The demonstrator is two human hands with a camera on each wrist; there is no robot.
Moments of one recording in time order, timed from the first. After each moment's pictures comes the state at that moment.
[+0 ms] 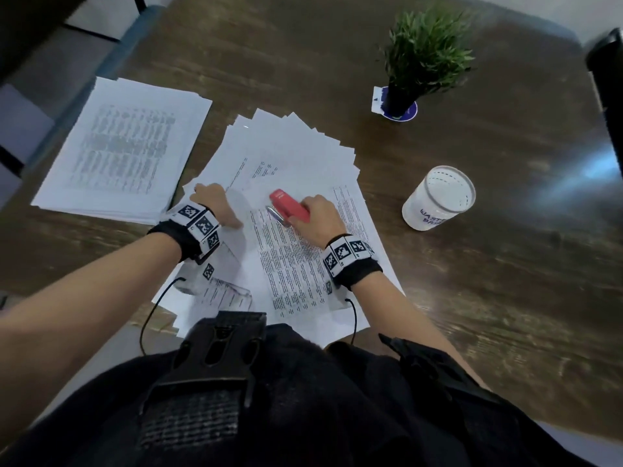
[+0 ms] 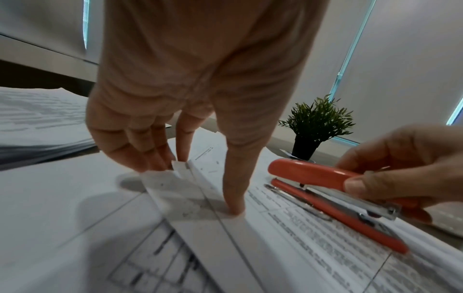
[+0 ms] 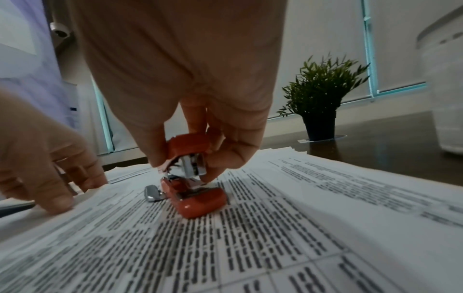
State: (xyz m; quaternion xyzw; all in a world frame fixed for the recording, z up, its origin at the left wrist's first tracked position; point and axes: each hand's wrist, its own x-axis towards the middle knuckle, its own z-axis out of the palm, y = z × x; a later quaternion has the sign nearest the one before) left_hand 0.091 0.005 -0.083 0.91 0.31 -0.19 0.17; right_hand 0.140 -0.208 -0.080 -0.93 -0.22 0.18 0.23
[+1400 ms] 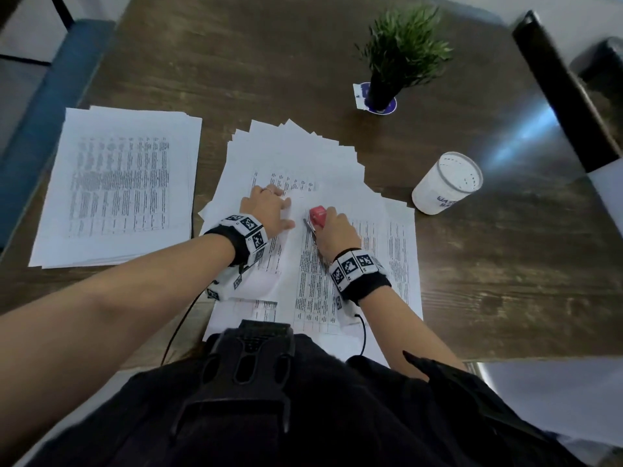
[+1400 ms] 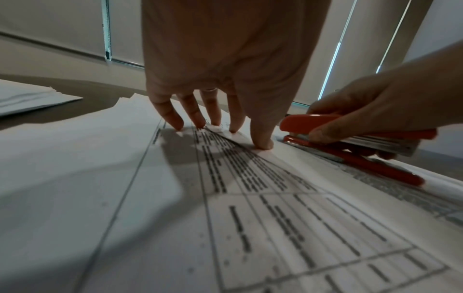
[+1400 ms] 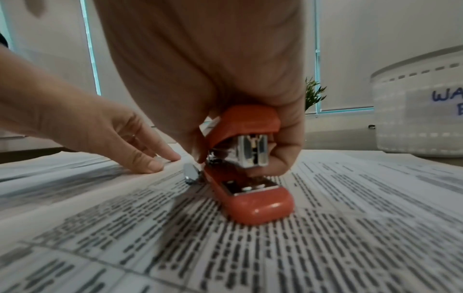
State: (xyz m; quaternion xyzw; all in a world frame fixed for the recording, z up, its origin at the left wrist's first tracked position) left_hand 0.121 0.006 -0.096 0.98 -0.03 -0.17 0.11; right_hand 0.100 -0.154 -0.089 -0.97 0.03 0.17 0.15
